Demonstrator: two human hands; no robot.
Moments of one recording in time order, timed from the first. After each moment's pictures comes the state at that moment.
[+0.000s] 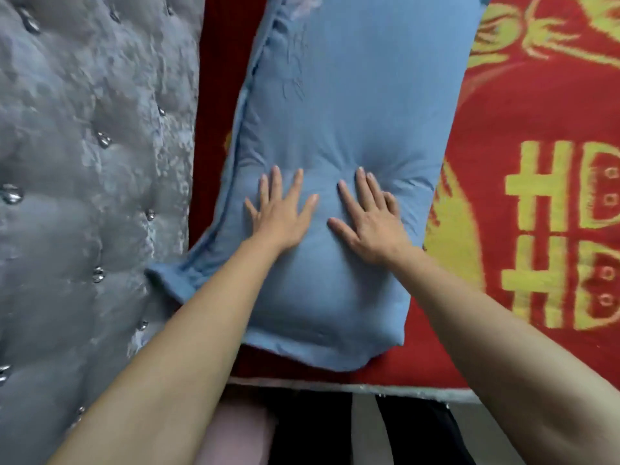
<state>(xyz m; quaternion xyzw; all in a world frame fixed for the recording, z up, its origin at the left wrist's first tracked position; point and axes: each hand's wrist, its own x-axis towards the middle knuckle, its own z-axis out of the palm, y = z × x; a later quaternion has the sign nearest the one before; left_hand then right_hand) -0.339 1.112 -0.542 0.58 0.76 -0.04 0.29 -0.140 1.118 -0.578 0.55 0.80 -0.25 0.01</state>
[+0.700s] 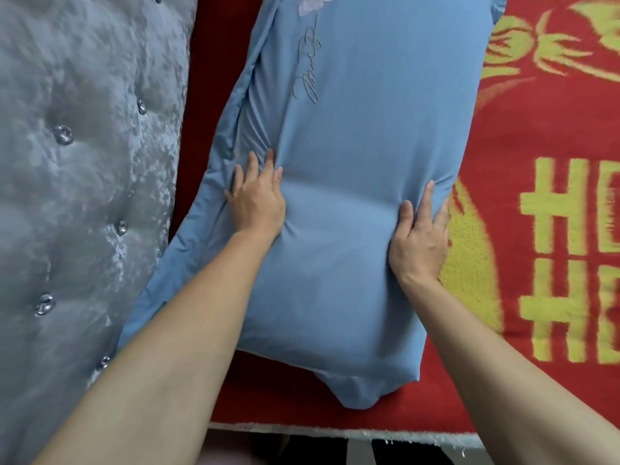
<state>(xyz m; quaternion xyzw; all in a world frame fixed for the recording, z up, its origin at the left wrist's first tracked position) -0.370 1.157 -0.582 0.55 0.81 0.10 0.17 -0.132 1.124 -0.590 0.81 0.52 -0.22 -0.16</state>
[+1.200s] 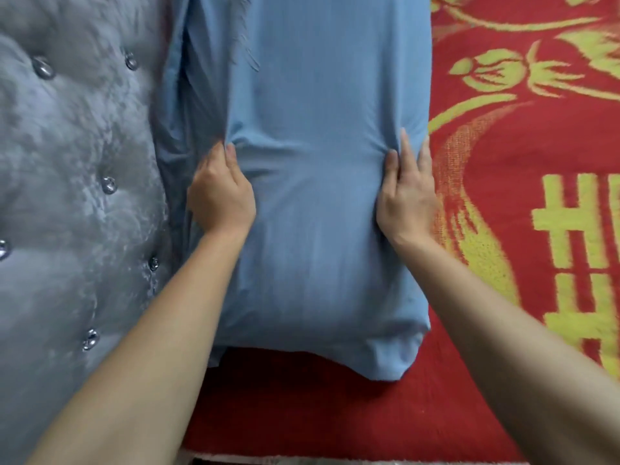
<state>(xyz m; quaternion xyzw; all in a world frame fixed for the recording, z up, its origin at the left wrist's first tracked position) -0.425 1.187 -0.505 0.49 0.83 0.27 -0.02 -0.193 1.203 -0.537 0.73 0.57 -0.21 -0.31</state>
